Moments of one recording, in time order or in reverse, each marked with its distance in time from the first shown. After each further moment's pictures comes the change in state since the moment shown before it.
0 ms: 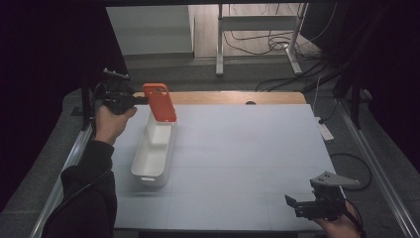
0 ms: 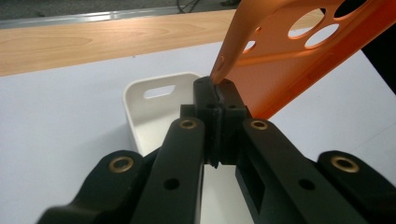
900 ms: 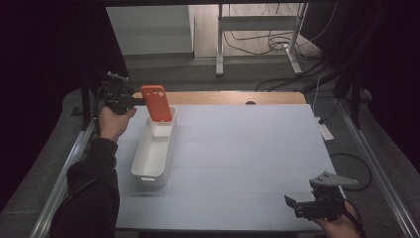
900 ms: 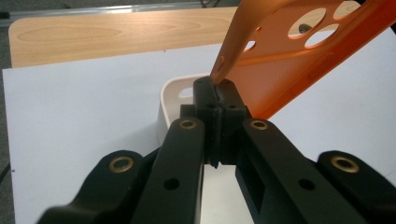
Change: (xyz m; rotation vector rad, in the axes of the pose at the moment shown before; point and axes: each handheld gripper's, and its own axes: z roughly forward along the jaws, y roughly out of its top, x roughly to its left) left arm 0.024 -0.004 0.027 0.009 0.072 -0.039; right arm 0.001 0.000 0.001 0.014 0.002 -0.006
